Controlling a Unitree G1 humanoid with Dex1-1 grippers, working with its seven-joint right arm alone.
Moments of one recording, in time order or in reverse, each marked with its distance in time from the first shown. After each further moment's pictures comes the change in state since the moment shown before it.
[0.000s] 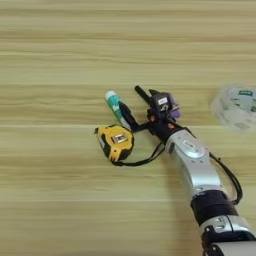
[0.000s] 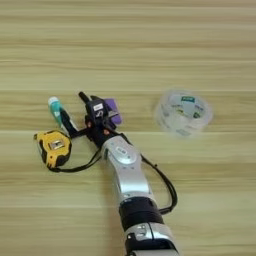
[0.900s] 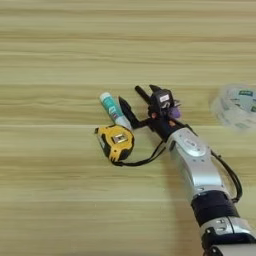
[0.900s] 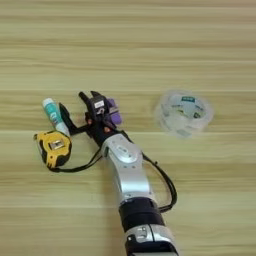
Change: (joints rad) arm 0.021 0.002 -0.007 -0.096 0.019 0.001 0.014
